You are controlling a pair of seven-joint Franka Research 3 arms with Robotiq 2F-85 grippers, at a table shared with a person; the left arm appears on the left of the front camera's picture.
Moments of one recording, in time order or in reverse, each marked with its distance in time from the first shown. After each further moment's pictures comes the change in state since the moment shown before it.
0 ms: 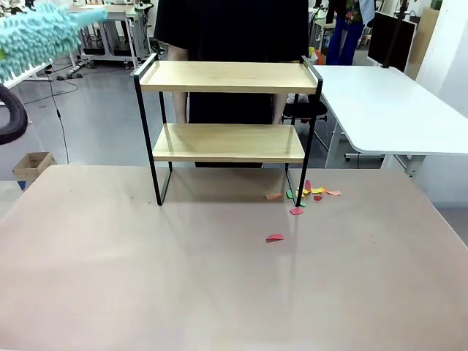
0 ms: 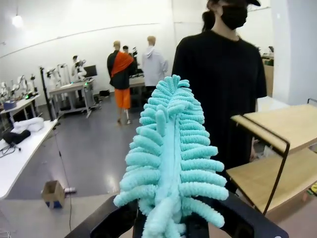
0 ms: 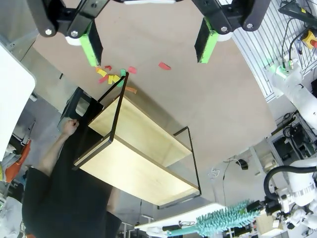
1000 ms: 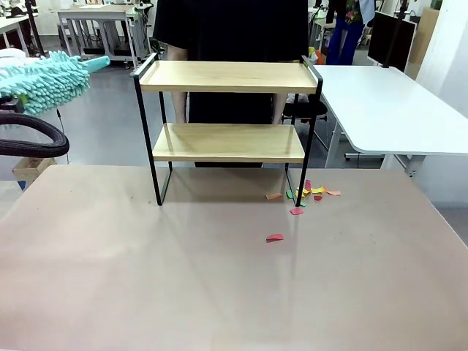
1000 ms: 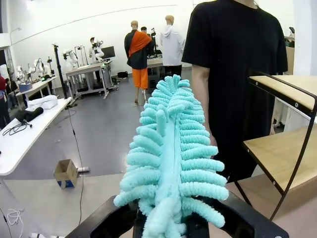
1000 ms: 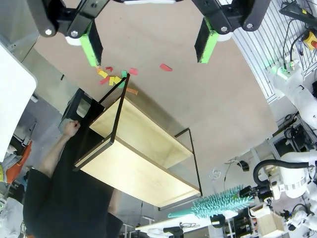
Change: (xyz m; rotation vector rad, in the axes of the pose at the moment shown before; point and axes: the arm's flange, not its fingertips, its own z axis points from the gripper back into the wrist) left arm -0.065 -0.022 -0.018 0.099 0.080 -0.014; right arm 0.000 0.000 0.000 -0.005 0.008 0.004
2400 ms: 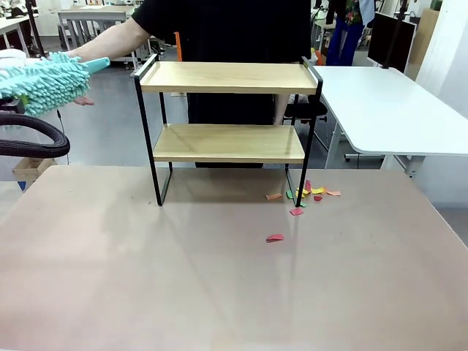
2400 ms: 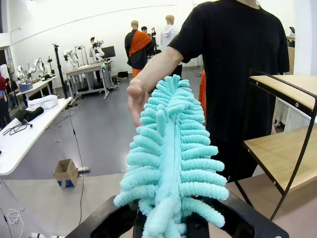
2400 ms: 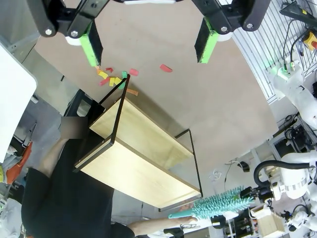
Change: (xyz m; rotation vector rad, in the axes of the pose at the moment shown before) left arm 0.000 0.000 0.000 0.002 0.001 0.000; right arm 0.000 0.000 0.000 -0.002 0.005 0.000
